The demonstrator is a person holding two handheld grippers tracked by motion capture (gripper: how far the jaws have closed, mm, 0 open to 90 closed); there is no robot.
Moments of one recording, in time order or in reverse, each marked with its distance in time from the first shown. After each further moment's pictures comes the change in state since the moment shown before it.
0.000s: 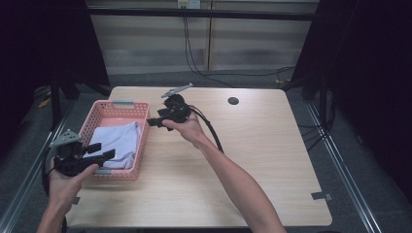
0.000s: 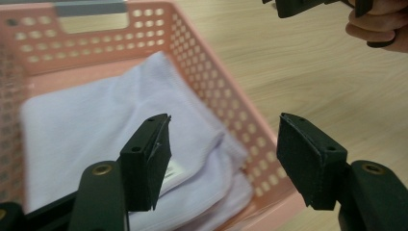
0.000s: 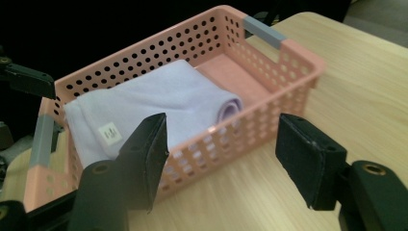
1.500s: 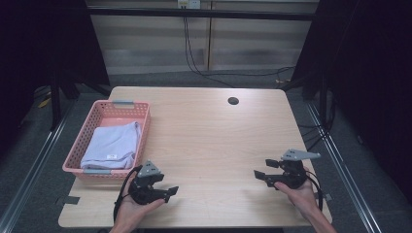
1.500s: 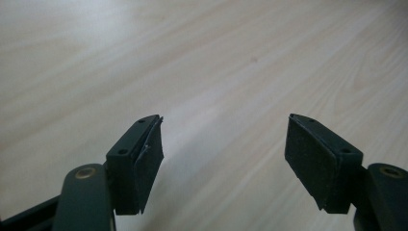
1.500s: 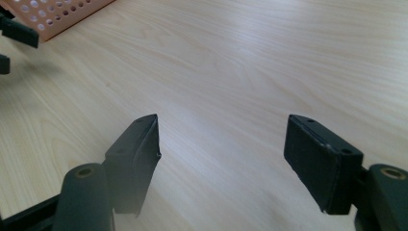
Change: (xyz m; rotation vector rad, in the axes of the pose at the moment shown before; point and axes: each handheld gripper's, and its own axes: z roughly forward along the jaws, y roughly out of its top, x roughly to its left) left arm -0.127 -0.064 0.087 0.211 -0.168 0.145; right arm -0.002 -0.243 -0.264 -0.019 -0.337 0.170
